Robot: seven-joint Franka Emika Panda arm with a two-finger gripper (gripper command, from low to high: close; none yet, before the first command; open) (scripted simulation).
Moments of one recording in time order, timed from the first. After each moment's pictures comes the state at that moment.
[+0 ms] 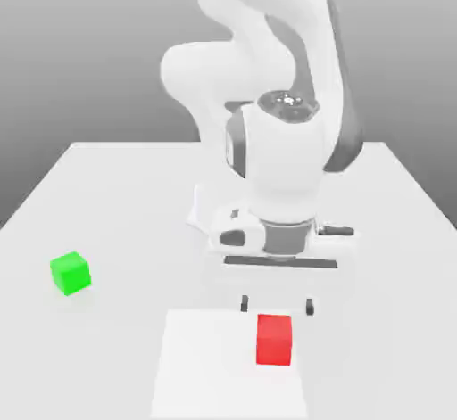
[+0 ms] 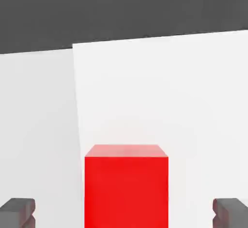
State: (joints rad) arm 0.09 0.17 0.06 -2.72 -0.04 2.88 1.06
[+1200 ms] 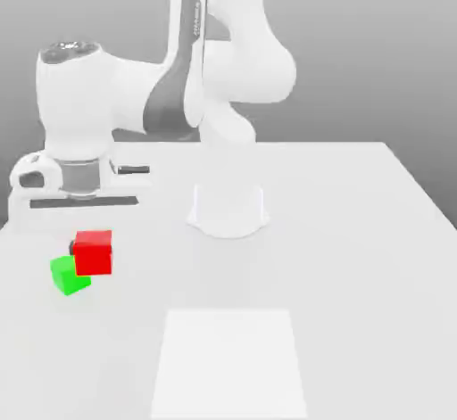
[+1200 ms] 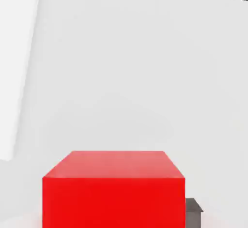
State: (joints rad) arm -0.35 -0.18 -0.37 -2.82 -0.20 2.67 0.04
